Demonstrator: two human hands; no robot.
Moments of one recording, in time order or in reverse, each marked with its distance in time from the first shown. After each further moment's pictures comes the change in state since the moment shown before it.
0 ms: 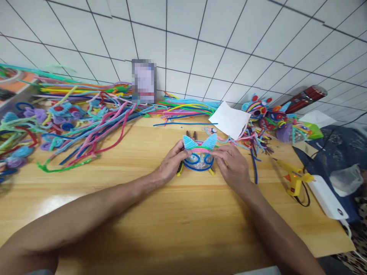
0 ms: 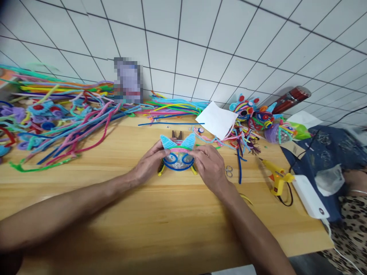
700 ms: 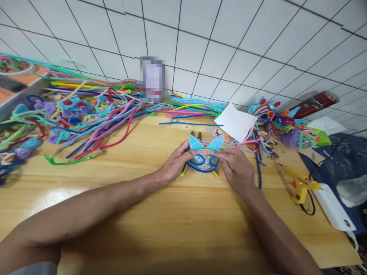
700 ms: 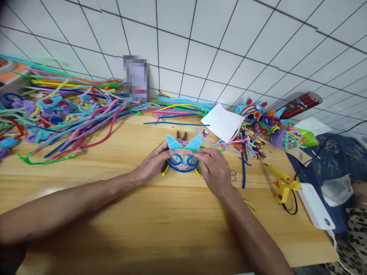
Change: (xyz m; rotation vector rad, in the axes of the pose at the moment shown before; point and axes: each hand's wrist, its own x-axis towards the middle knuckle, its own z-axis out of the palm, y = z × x) left_hand 0.000 -0.003 -0.003 -0.006 -0.070 0.072; right_hand -0.001 0.000 0.001 -0.058 0.005 -0.049
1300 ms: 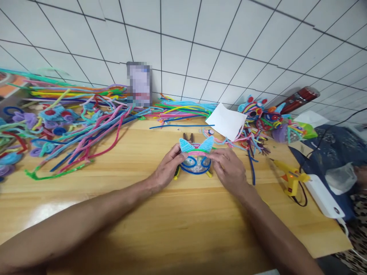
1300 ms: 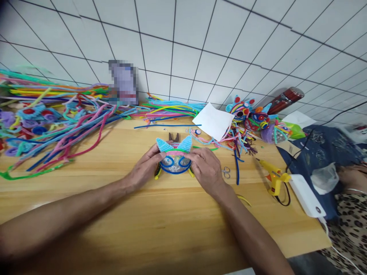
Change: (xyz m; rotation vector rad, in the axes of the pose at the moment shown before) left_hand -0.002 -0.005 -0.003 -0.008 0.008 -0.028; right_hand 0.006 -0.005 -0.003 0.005 -0.003 -0.048
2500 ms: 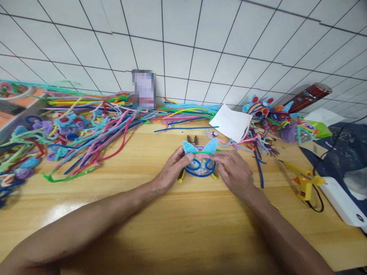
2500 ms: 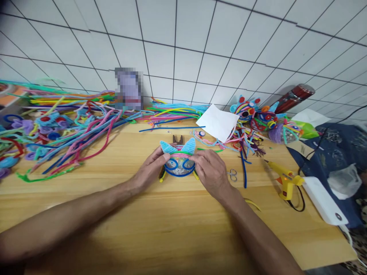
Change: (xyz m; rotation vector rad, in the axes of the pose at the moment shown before) left_hand -0.001 0.006 0.003 -0.003 -0.021 -0.008; right_hand -0.002 0.001 0.000 0.013 -0.007 0.030
